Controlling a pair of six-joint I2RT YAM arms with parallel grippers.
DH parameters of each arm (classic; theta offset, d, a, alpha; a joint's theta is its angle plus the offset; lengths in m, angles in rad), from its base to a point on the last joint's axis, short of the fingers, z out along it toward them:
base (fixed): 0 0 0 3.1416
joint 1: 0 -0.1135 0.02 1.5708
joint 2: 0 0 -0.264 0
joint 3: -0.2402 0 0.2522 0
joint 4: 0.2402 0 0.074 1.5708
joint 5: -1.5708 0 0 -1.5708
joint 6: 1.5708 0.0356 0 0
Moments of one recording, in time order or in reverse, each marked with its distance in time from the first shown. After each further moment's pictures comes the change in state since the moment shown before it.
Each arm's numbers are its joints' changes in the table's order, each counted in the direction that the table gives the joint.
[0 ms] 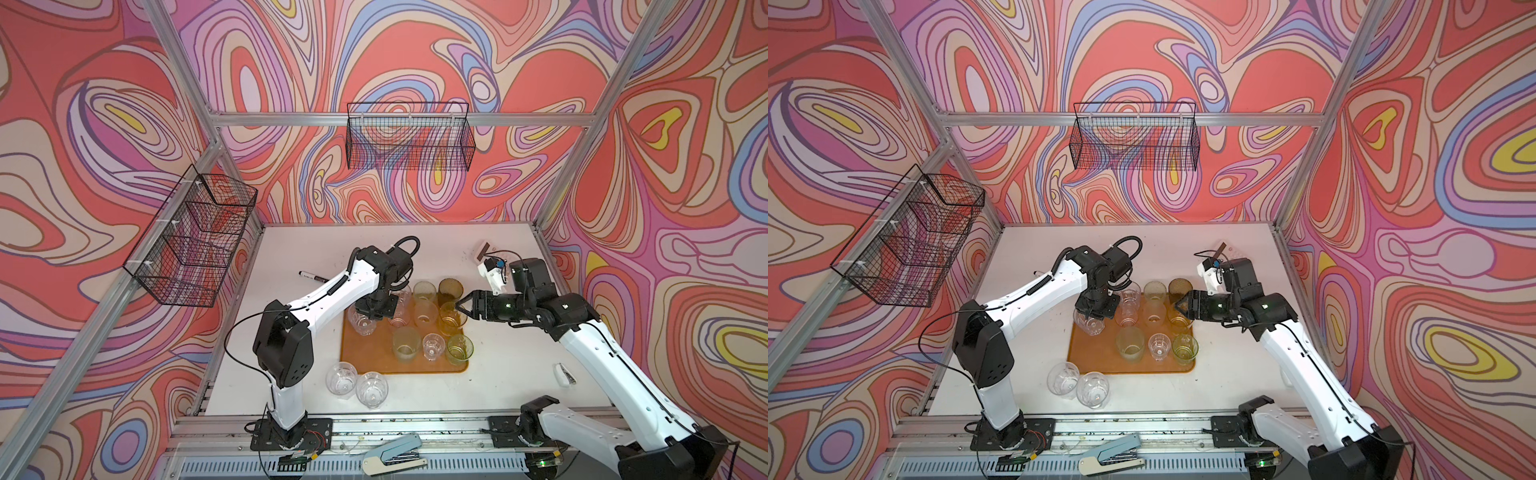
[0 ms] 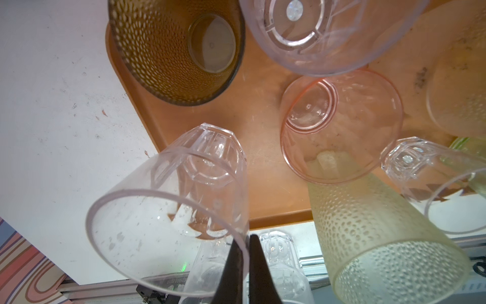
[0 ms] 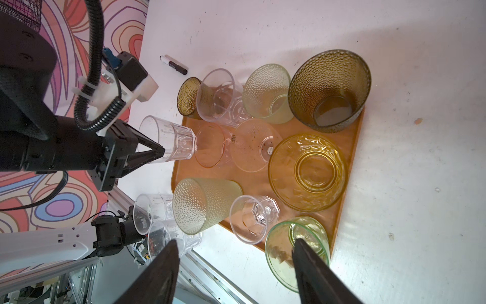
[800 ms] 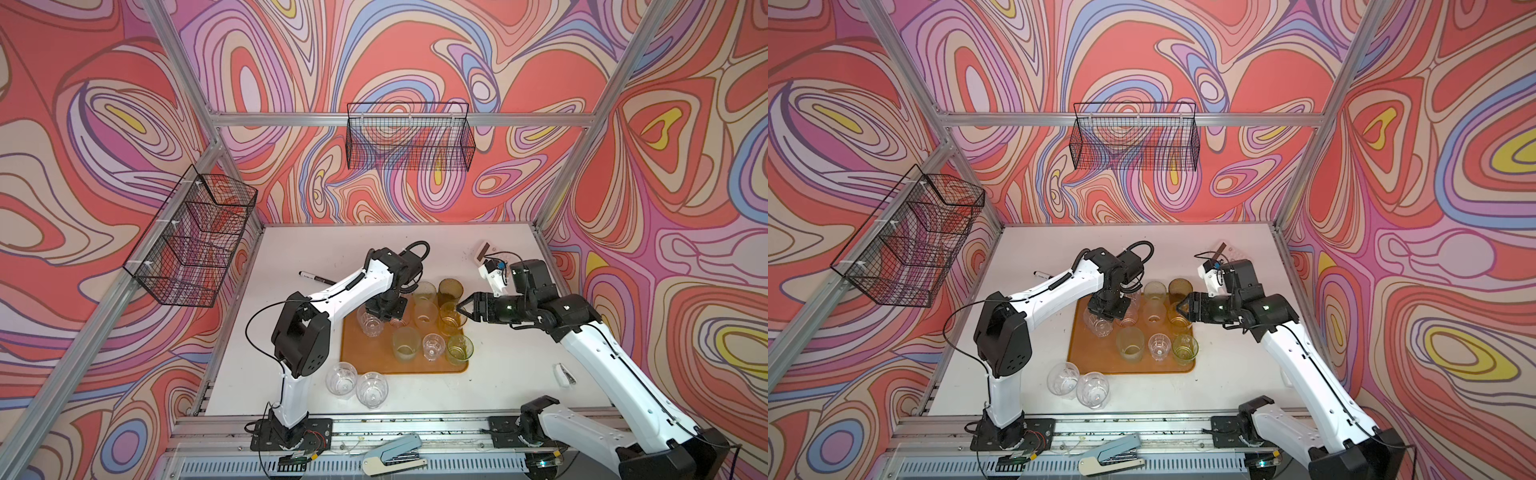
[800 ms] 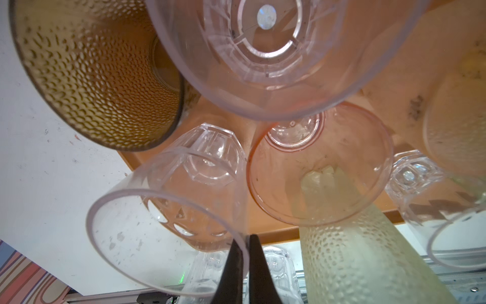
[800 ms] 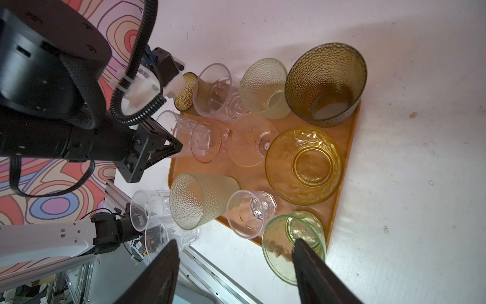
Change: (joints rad) left arm 0.028 0.119 -0.057 -0.019 -0.009 0.026; right arm 0.000 -0.006 0.000 0.026 -0.008 -0.011
